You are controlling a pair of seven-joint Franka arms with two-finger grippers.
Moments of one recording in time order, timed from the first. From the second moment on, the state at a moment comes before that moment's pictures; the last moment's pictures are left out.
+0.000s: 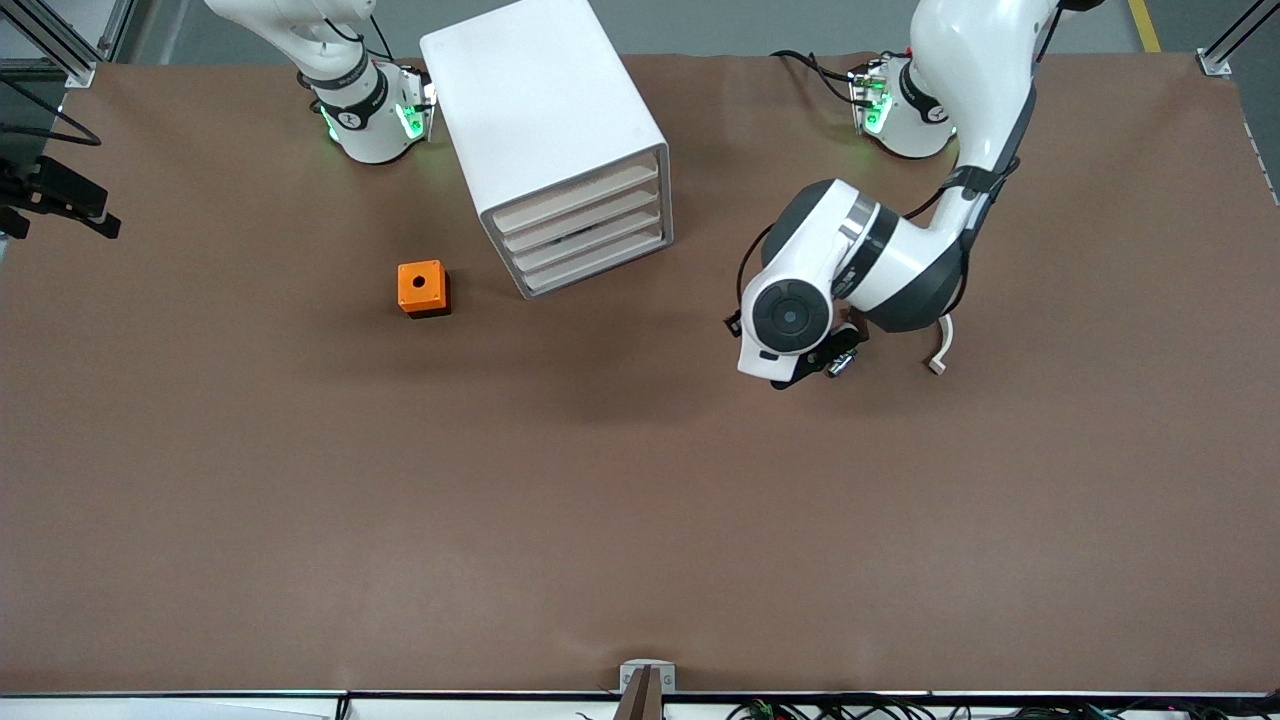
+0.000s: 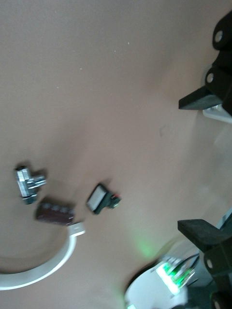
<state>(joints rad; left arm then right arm) -0.45 0.57 -0.19 -1.45 -0.10 1.53 -1.22 -0.03 -0.07 -0.06 -1.57 0.00 1.47 -0.08</state>
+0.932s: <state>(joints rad) -0.50 0.75 -0.19 -1.30 -0.71 1.47 -1.95 -0.03 -0.07 -0.06 -1.57 0.00 1.47 -0.08</state>
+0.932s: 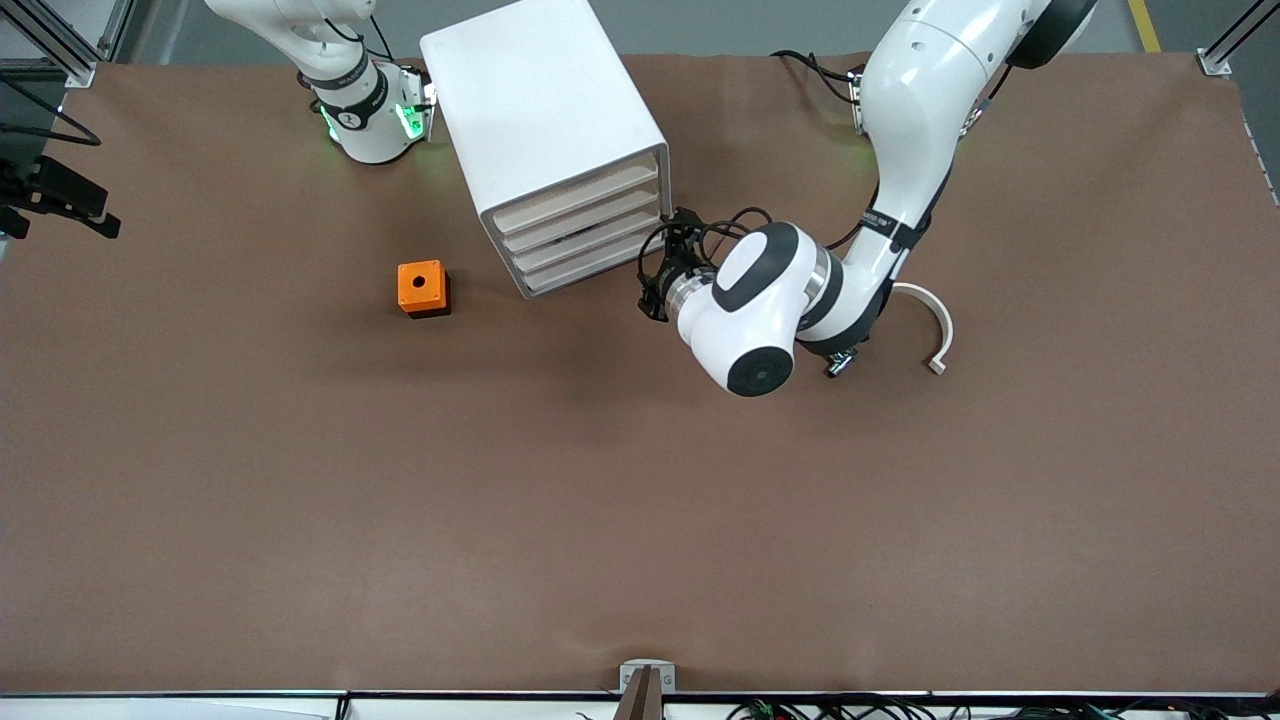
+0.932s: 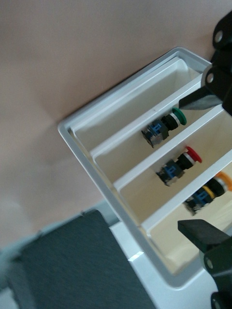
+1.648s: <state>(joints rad) -0.50 0.82 -0.19 -1.30 -0.91 1.36 -2.22 -0.03 -0.07 -0.06 -1.57 0.00 1.47 -0.08</state>
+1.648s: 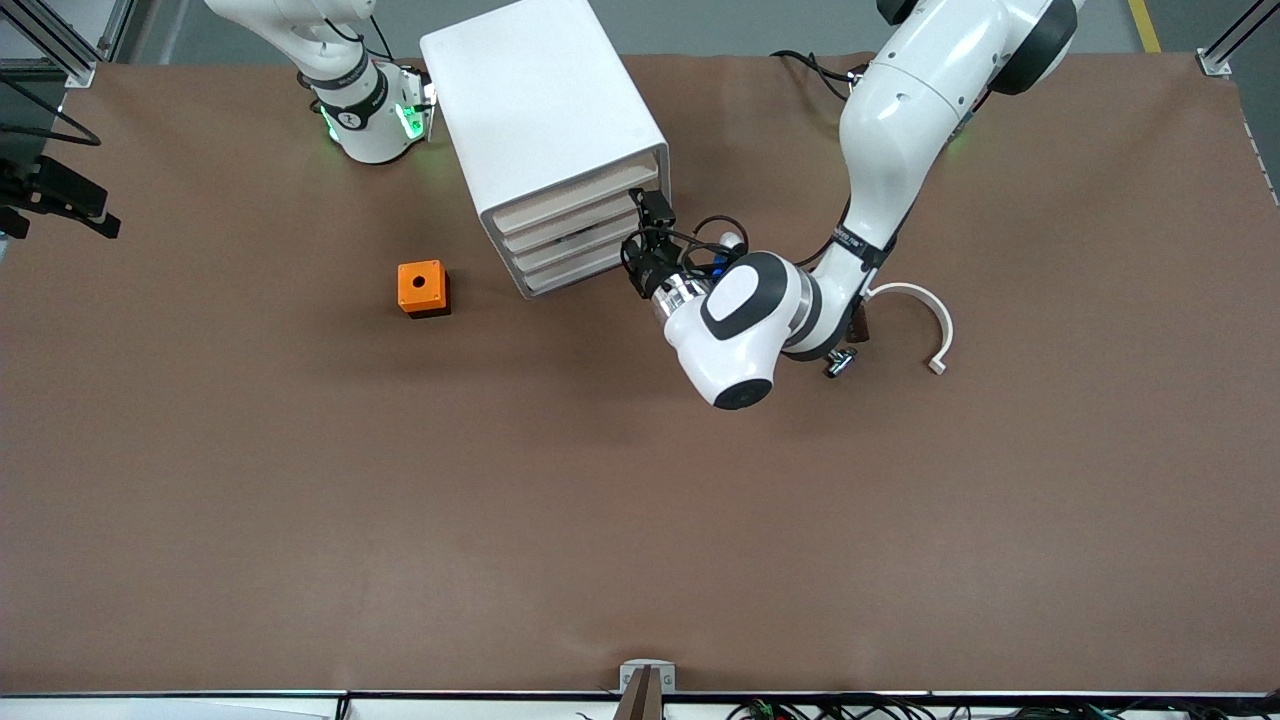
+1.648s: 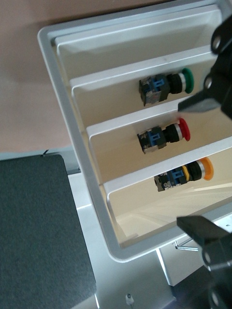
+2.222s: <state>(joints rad) -0.51 0.86 -0.19 -1.34 -0.93 1.29 -2.26 -0.03 -0.07 -0.06 -1.57 0.00 1.47 -0.08</state>
